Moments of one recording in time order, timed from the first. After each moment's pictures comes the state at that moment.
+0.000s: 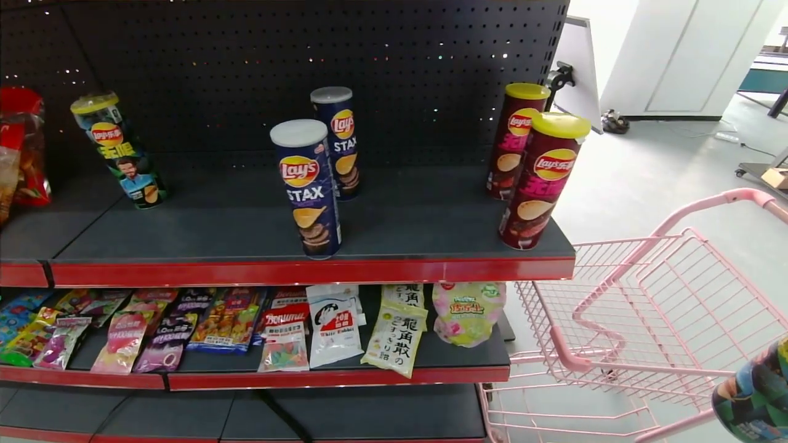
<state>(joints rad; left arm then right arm) -0.03 0.23 -0.39 0.32 0.00 0.34 0.04 0.60 -0.46 0.10 0.03 -0.21</state>
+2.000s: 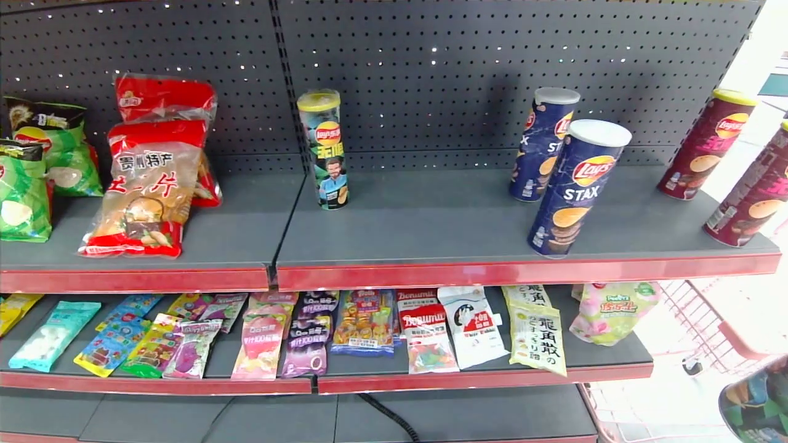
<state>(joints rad) -0.03 0.21 -0.38 0.32 0.01 0.34 0.05 0.51 -0.43 0.10 0.03 -0.21</state>
